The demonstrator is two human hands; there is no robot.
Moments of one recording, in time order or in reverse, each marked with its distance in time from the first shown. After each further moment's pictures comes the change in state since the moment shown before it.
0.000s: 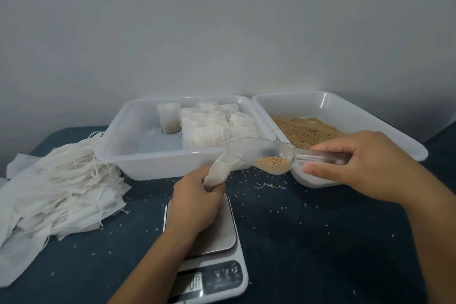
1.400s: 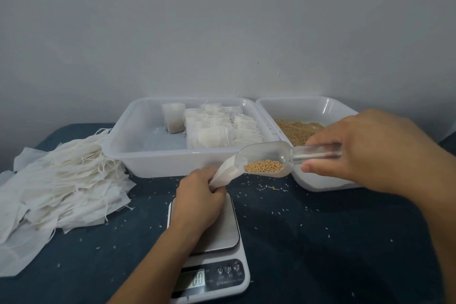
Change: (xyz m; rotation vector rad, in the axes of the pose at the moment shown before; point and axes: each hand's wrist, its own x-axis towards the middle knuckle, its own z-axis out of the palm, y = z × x) left_hand 0.006 -0.009 0.002 0.197 0.024 0.081; right_hand 0.005 -0.060 -0.017 -0.769 0.001 0.017
